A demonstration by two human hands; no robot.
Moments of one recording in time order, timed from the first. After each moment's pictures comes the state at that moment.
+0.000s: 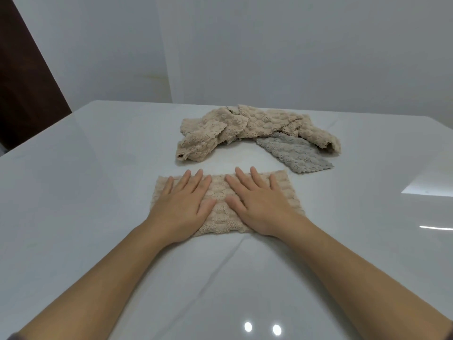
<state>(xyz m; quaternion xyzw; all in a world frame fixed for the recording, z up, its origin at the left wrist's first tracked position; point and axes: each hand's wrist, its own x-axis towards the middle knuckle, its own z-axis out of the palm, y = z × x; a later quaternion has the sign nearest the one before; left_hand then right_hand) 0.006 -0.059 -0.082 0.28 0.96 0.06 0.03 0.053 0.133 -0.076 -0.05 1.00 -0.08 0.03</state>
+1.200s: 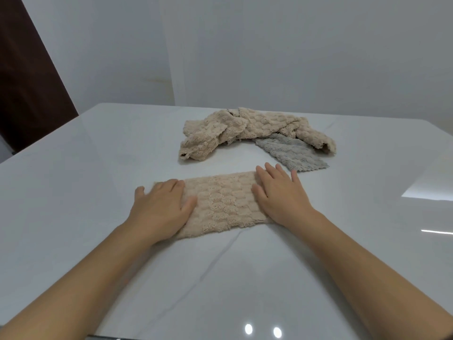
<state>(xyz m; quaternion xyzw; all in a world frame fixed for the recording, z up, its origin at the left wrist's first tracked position) 0.023 -0.086 -0.062 0.17 0.99 0.01 0.01 0.067 0.162 -0.063 0.04 0.99 -0.07 -0.06</state>
